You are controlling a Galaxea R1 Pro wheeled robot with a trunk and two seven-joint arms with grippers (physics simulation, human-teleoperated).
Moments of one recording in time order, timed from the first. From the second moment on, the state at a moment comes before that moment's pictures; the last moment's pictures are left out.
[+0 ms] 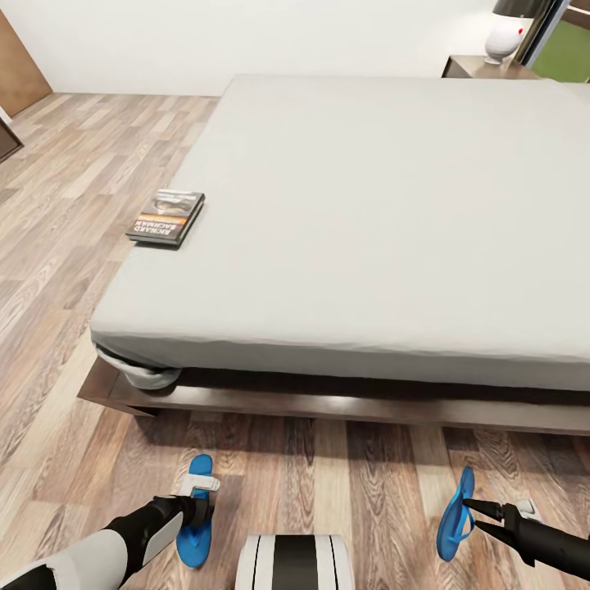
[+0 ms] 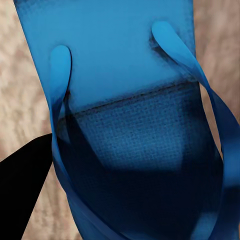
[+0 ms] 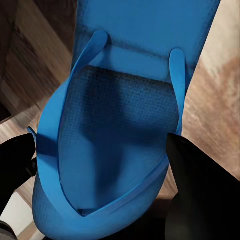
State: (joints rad) left arm -0.69 0.12 -0.99 -0.23 0.89 0.20 0.08; right arm -0.48 -0.50 -0.37 -0.35 -0.19 0.75 1.13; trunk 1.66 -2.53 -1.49
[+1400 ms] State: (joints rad) left arm -0.69 0.12 -1.00 -0.23 0.89 0.08 0.08; right arm -0.48 -0.50 -0.37 -0.35 -0.19 0.75 1.12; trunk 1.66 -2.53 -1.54
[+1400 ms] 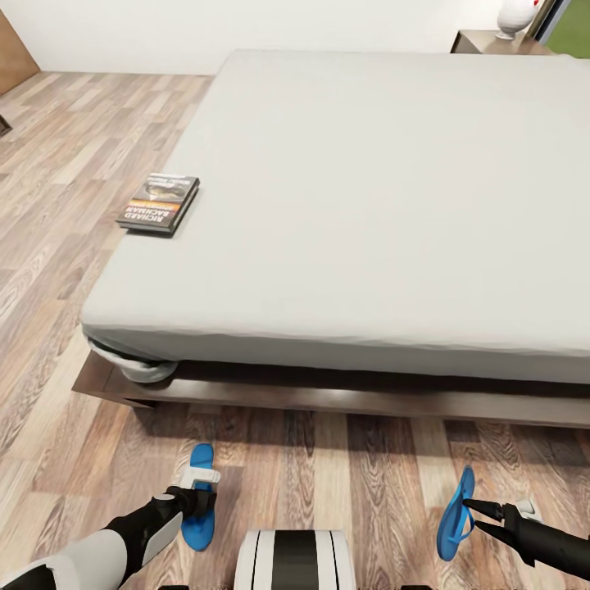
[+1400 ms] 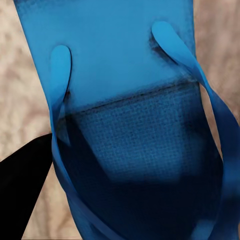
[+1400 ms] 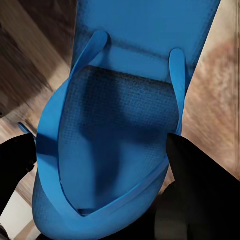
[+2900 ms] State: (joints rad) left arm -0.69 0.12 -1.00 -0.23 0.90 0.05 0.08; right arm -0.48 -0.50 -0.38 -0.35 -0.19 0.75 1.13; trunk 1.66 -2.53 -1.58
